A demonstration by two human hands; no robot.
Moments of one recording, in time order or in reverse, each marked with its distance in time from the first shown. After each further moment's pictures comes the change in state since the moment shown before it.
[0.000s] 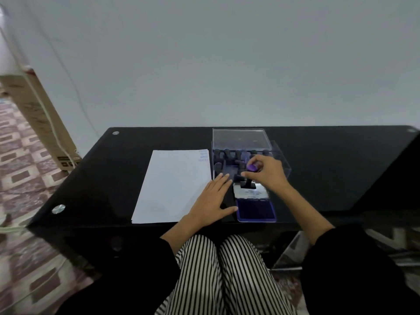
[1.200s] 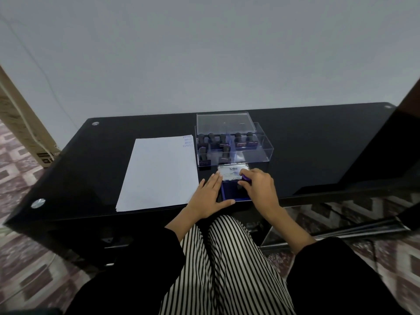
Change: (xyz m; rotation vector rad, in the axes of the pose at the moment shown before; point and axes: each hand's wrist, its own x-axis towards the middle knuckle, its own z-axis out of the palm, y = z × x) left_hand 0.001 0.015 0.043 0.018 -0.203 -0.092; right_hand -0.068 0.046 0.027 -0.319 0.055 -0.043
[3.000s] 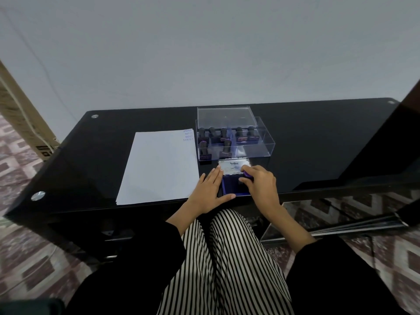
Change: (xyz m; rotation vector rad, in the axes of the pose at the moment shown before) left_hand 0.001 -0.002 0.006 0.015 0.012 0.007; right_hand -0.007 0.003 0.007 0.033 0.048 0.004
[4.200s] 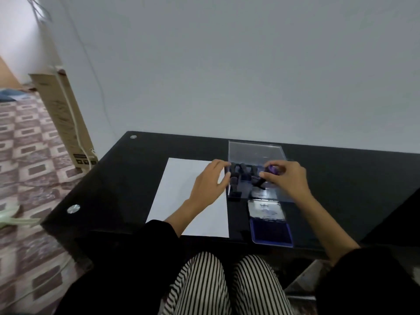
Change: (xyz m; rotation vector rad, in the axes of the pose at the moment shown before) left_hand 0.008 -0.045 -0.110 -0.272 0.650 -0.019; right_hand 0.095 -0.058 -0.057 0.444 0.003 0.066
